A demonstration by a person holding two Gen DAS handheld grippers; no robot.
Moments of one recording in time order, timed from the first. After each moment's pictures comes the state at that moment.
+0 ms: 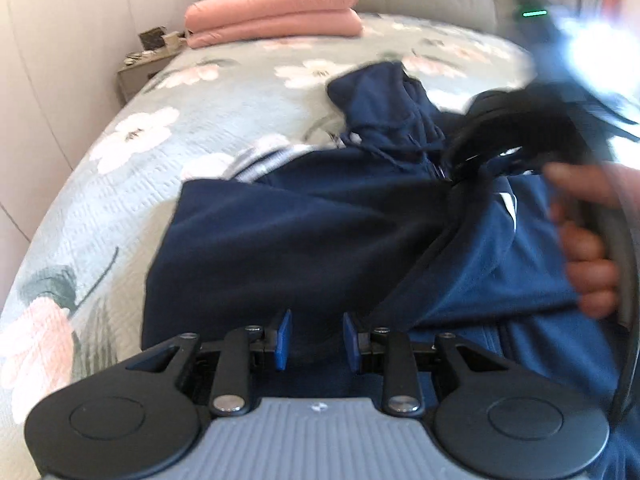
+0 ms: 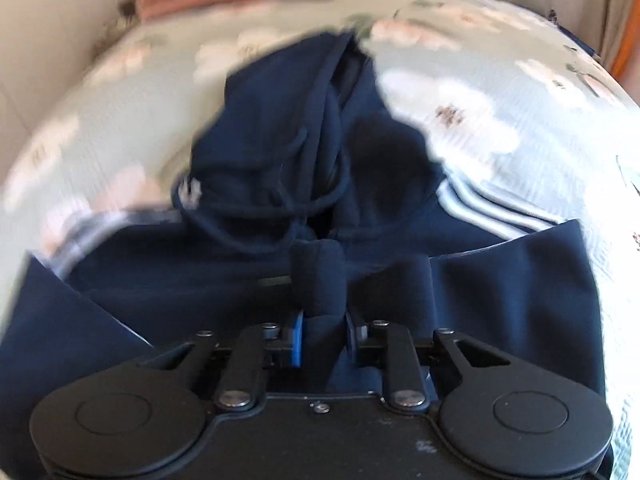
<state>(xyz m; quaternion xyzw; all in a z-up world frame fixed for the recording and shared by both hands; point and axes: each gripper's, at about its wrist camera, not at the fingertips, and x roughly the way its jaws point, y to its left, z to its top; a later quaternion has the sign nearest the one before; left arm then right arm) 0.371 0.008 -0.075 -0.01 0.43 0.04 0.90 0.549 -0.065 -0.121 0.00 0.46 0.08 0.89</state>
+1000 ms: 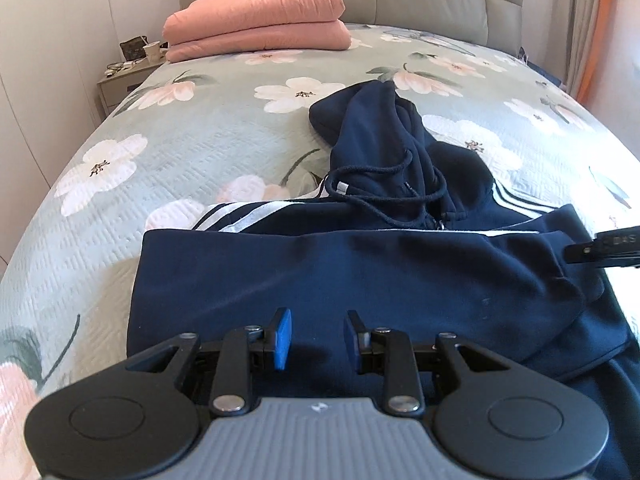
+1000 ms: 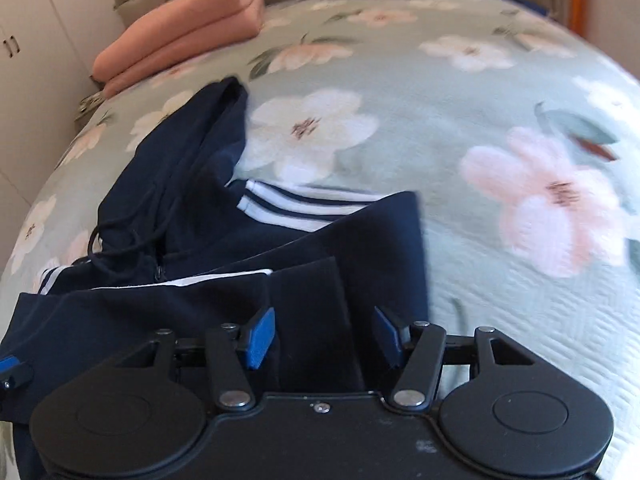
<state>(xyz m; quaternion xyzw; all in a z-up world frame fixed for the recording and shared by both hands) 0.446 0.009 -0.078 -0.01 0.43 0.02 0.90 0.545 -0.240 -0.138 0.08 0.48 0.07 0.87</state>
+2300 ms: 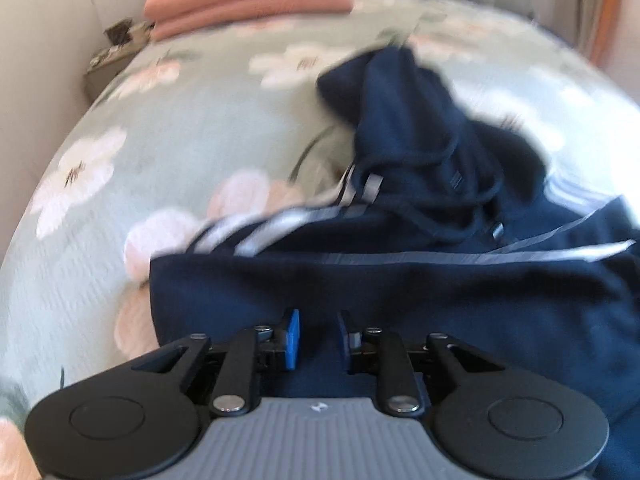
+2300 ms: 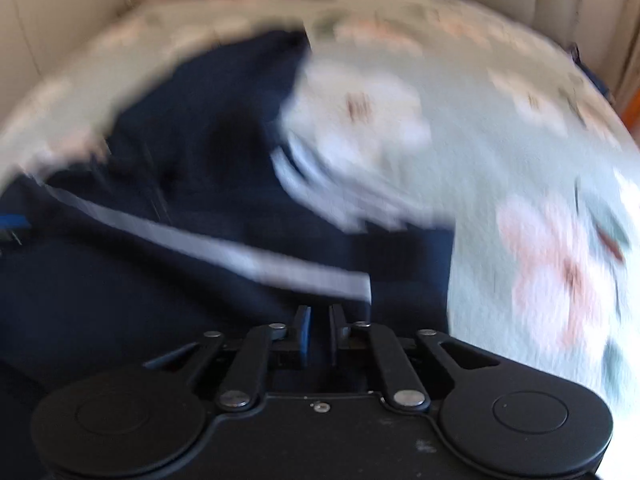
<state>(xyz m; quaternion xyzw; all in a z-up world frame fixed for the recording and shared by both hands) 0.522 0.024 -0.100 0.01 0.46 0.01 0.89 0.542 -0.208 -0.095 -0.10 0.45 0.13 0.88</state>
